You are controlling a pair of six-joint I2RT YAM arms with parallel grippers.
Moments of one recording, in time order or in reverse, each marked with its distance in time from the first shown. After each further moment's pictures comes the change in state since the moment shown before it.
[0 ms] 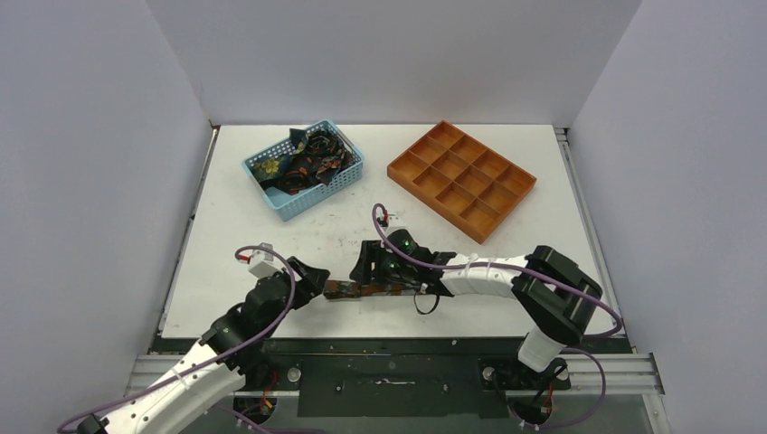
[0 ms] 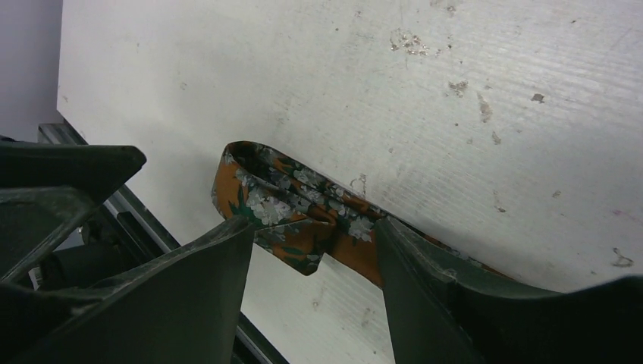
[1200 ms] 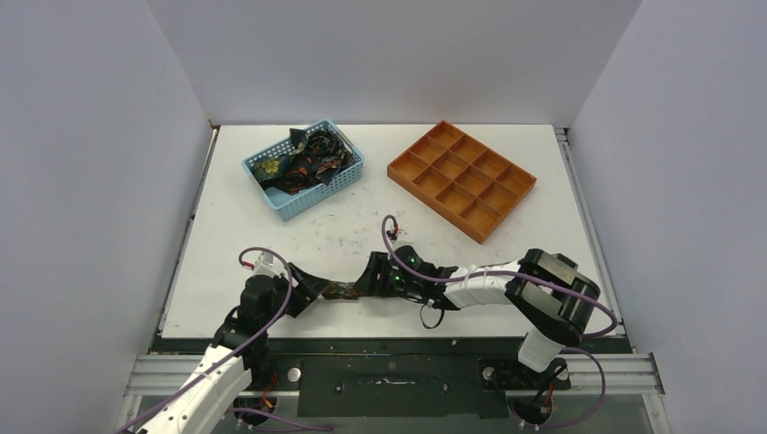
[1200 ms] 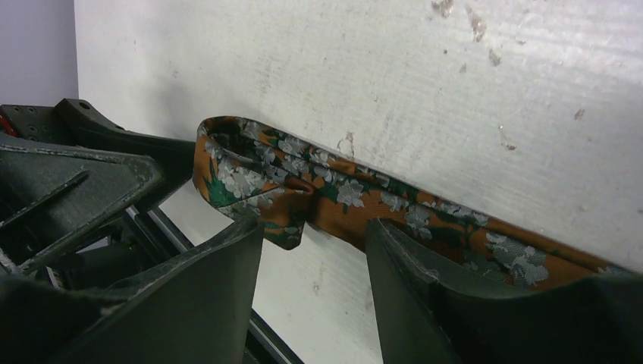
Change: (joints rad) left arm 0.415 0.102 -0.200 0.224 0.558 -0.016; right arm 0.030 0.018 -0.124 0.170 0.005 0.156
